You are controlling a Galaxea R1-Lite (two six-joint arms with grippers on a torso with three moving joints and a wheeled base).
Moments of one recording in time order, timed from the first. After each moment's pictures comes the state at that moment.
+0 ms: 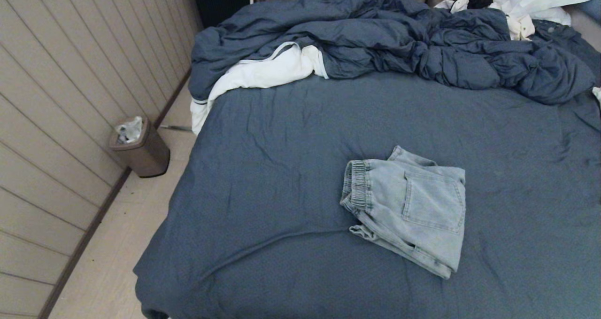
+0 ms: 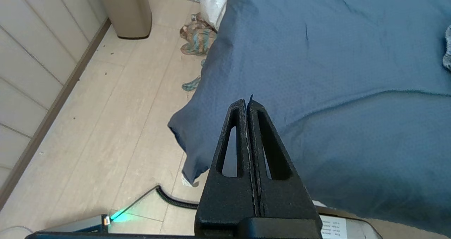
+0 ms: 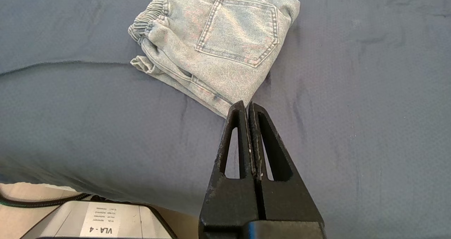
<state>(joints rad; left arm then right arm) 0.00 0.00 -0.04 0.09 0.03 -0.11 0.01 0.00 0.00 0.00 0.02 -0.03</state>
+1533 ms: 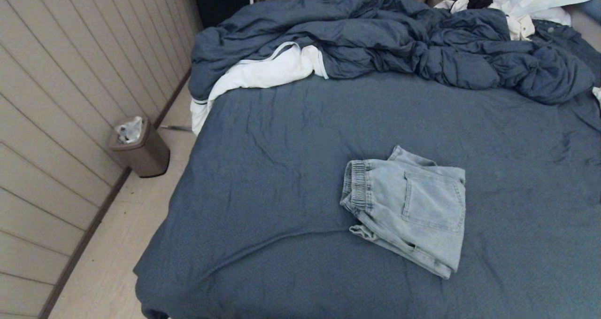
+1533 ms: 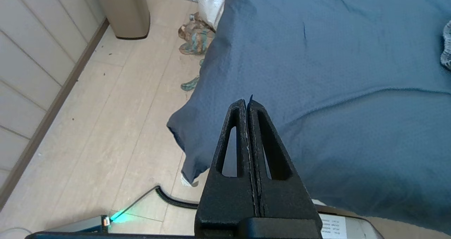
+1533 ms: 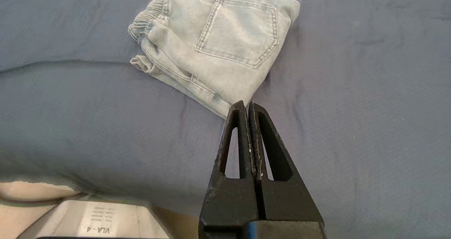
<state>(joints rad) 0.00 0.00 -0.04 0.09 0.02 -0.11 0.01 0.01 -0.05 0.05 0.03 -0.04</state>
